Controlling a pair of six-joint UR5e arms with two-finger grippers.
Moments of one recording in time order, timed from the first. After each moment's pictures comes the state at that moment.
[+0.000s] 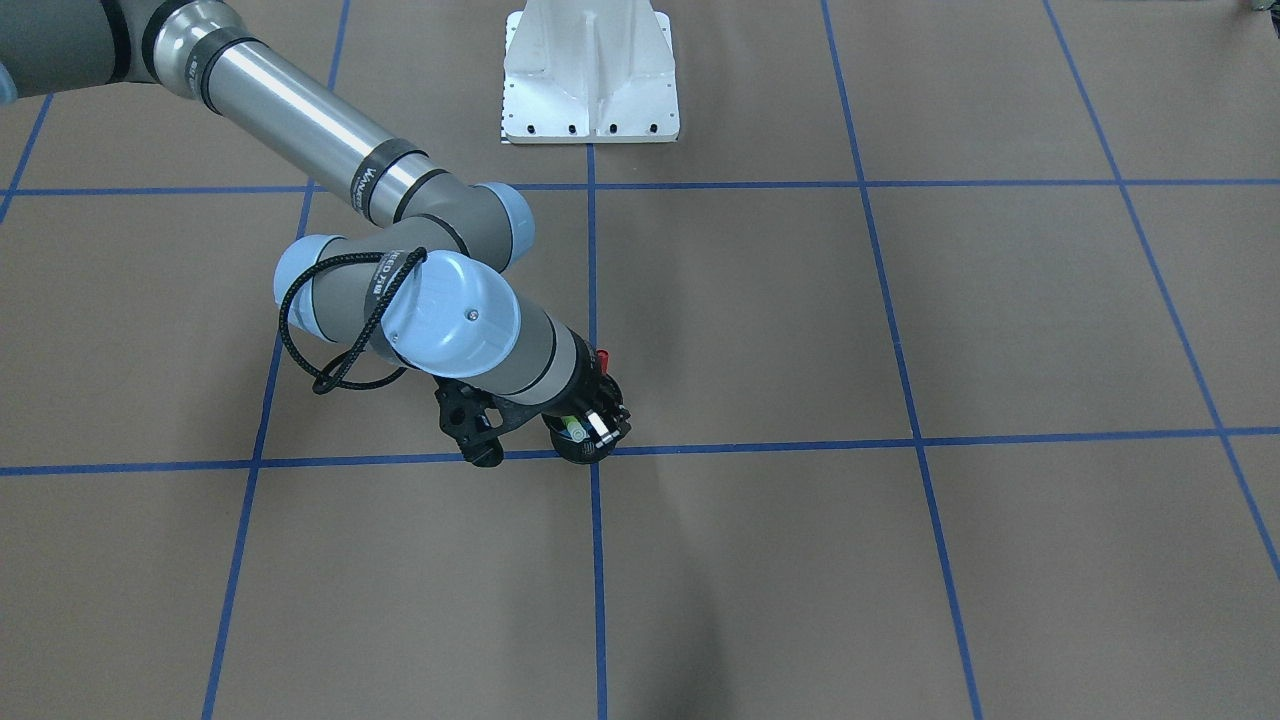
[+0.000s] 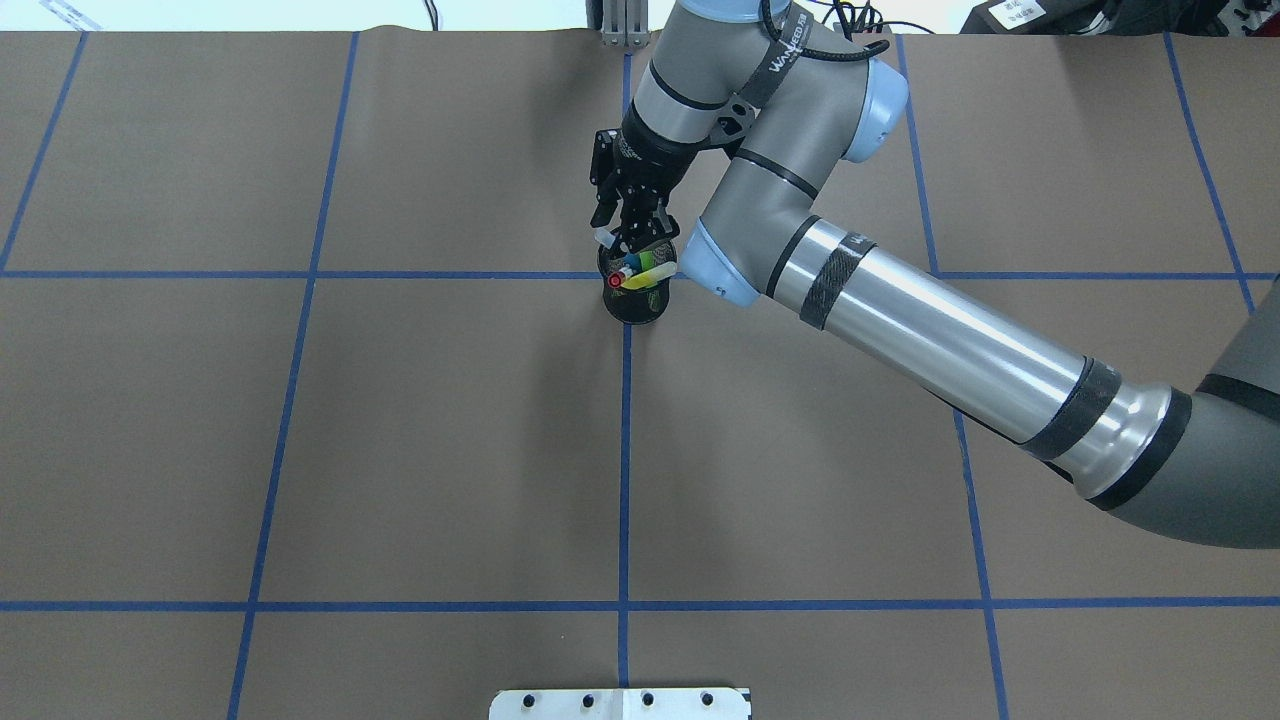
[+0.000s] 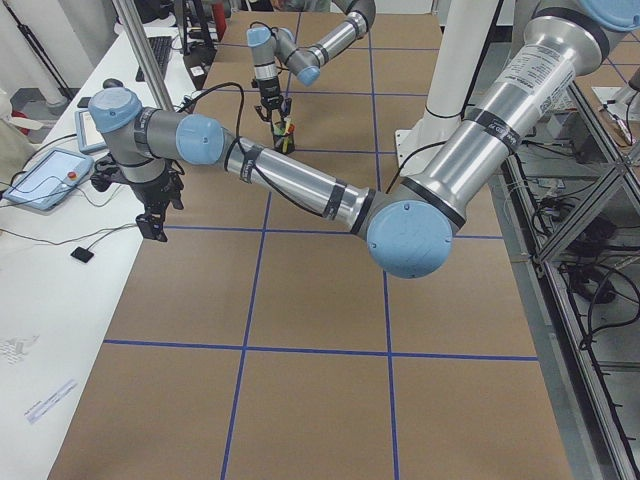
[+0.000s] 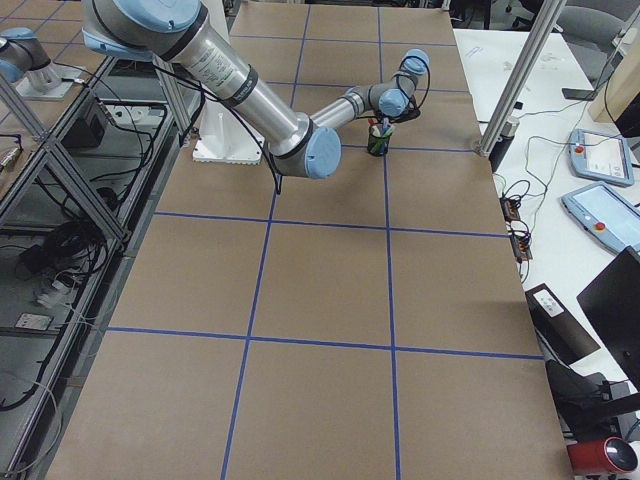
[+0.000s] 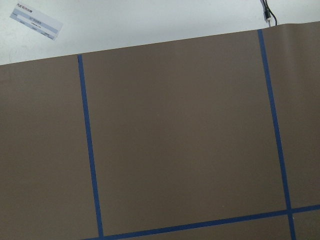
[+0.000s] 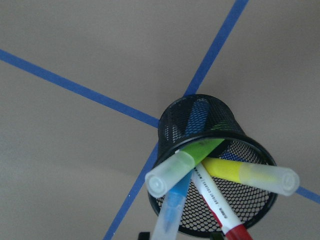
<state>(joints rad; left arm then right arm) -1.52 -2.20 -1.33 -1.32 -2.37 -0.01 0.77 -0.56 1.05 -1.15 2.39 2.26</state>
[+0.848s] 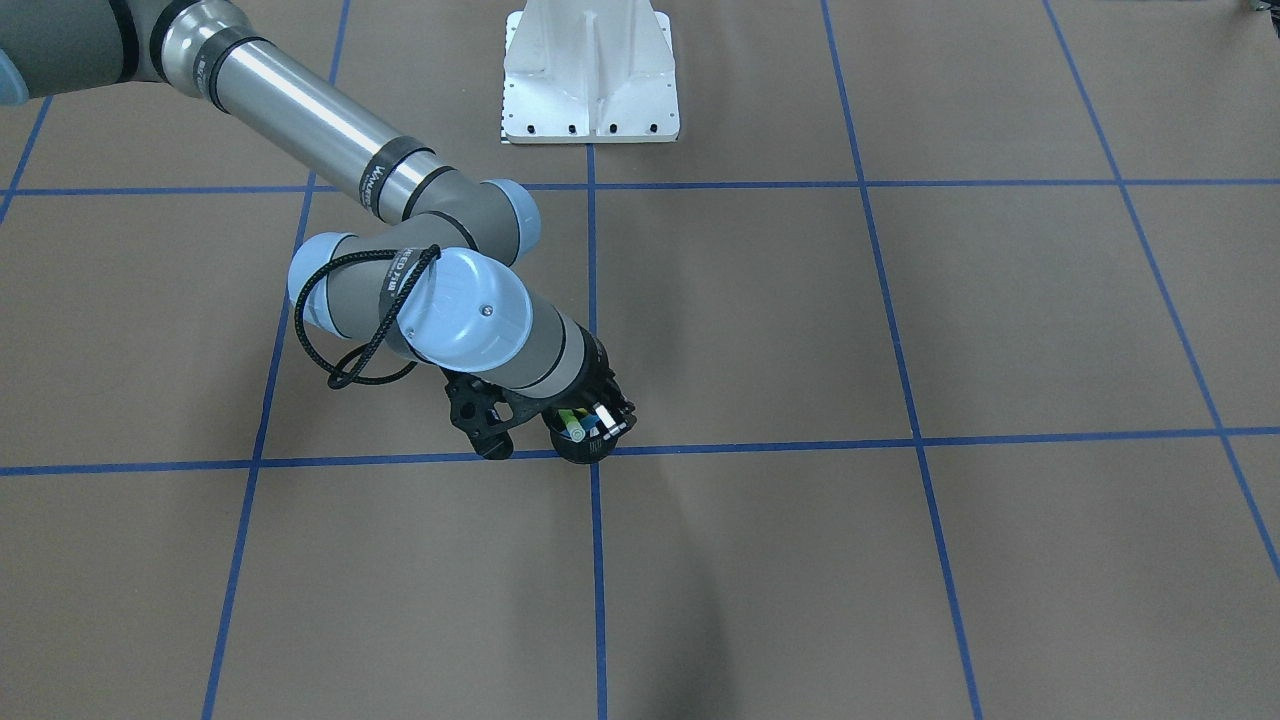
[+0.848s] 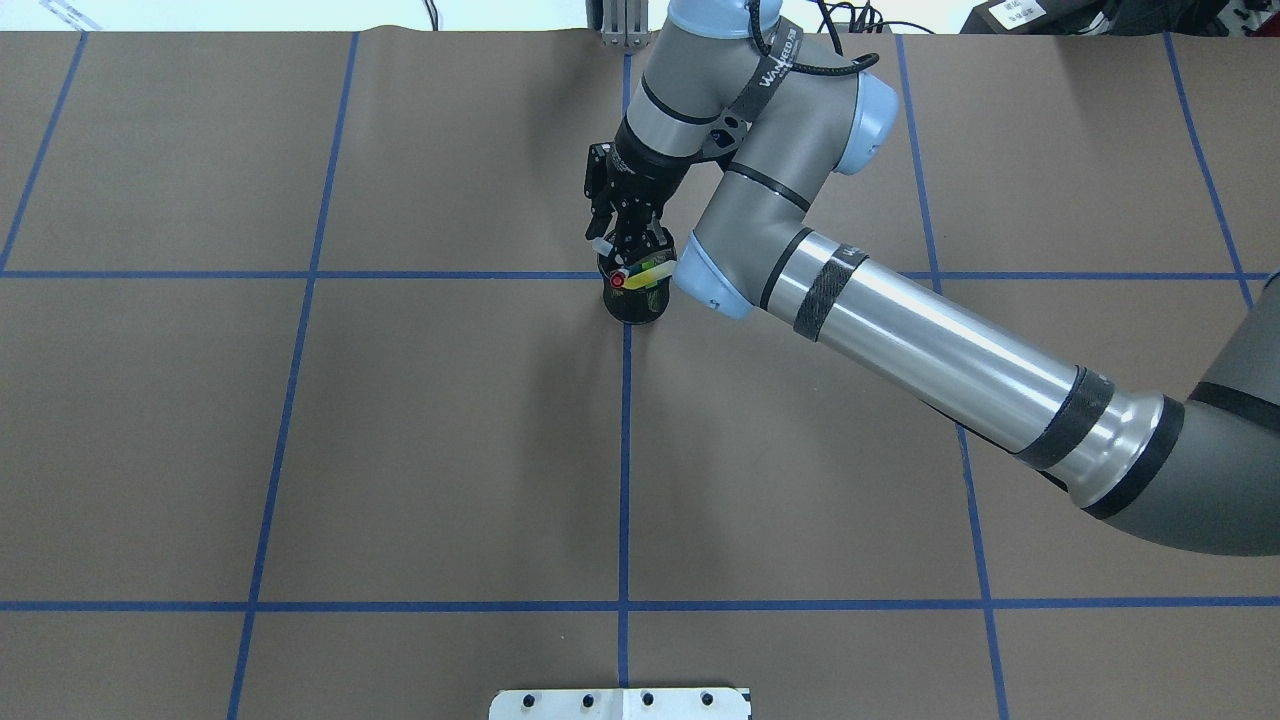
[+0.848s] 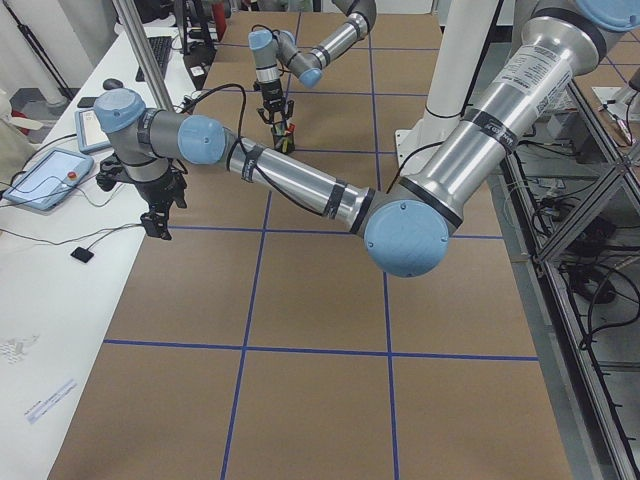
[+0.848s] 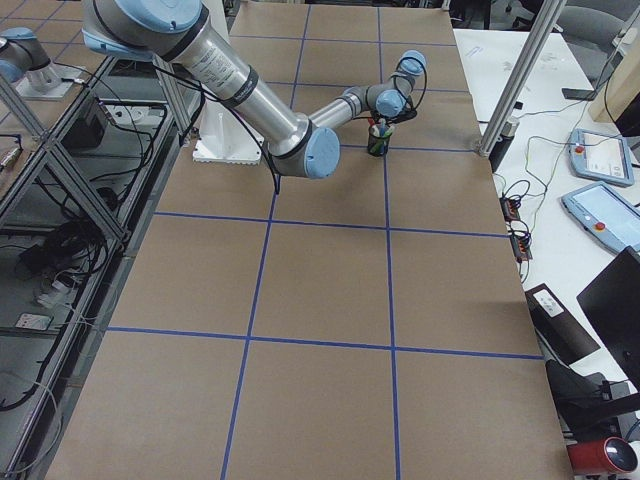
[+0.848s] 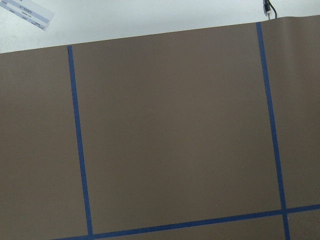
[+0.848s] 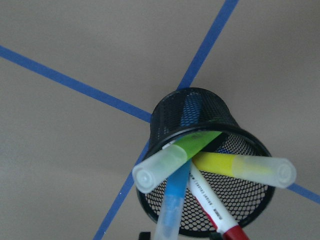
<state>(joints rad) -1.51 -2.21 -1.34 -1.32 -2.37 -0.02 0.76 -0.56 1.05 -1.15 2.38 2.26</state>
